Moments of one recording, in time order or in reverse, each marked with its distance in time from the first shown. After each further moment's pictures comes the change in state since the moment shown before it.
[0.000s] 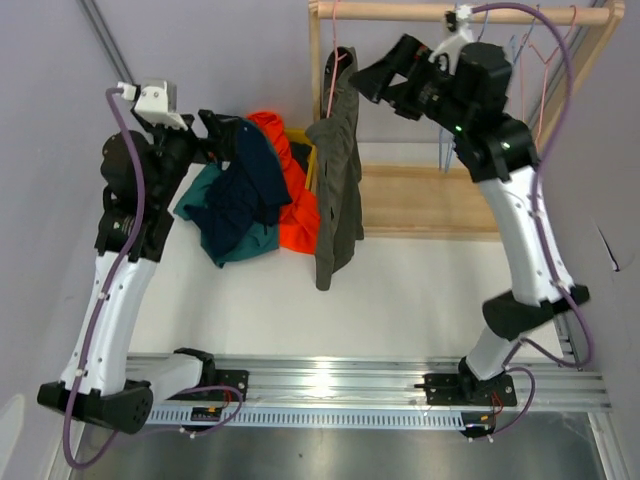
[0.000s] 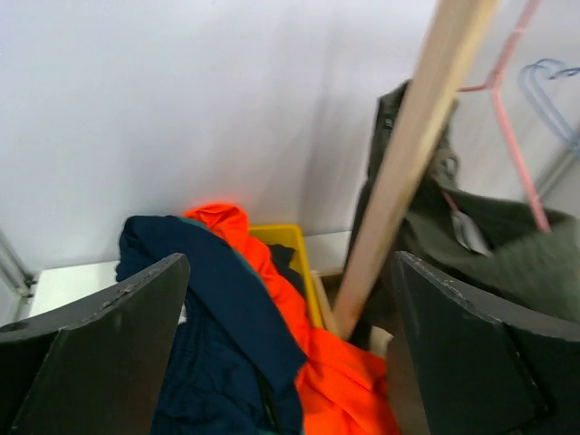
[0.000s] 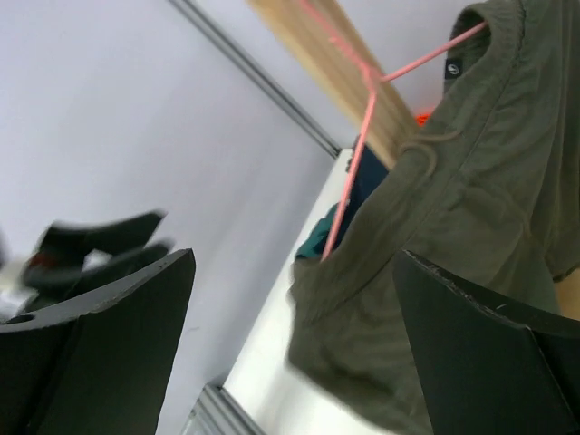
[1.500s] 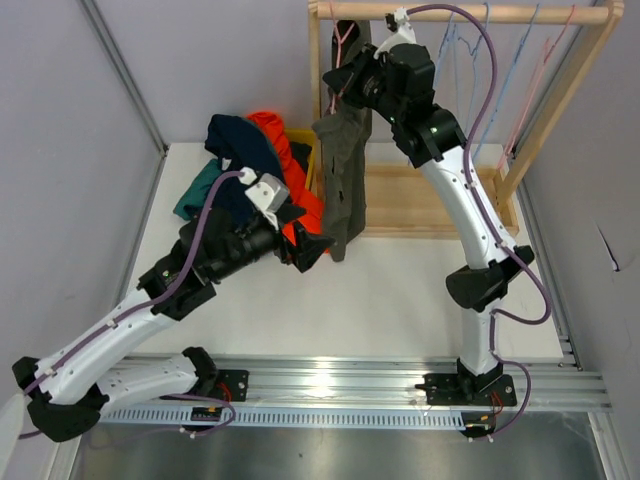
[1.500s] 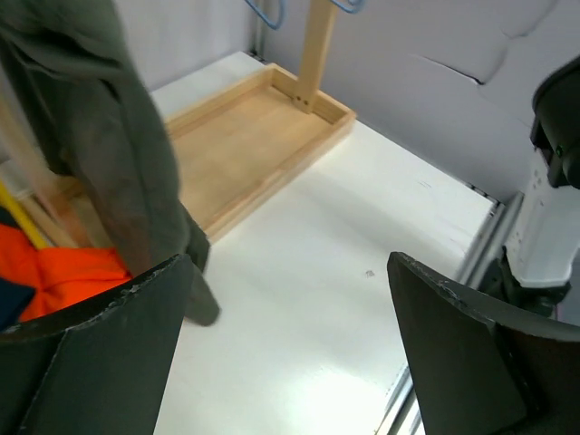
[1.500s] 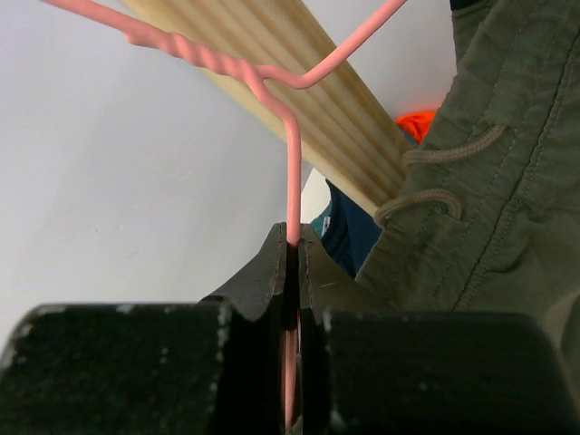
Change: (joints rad) left arm -0.632 -0.248 -0.388 -0.002 0.016 -0.036; right arm 0.116 0.362 0.209 0.152 0.192 -0.005
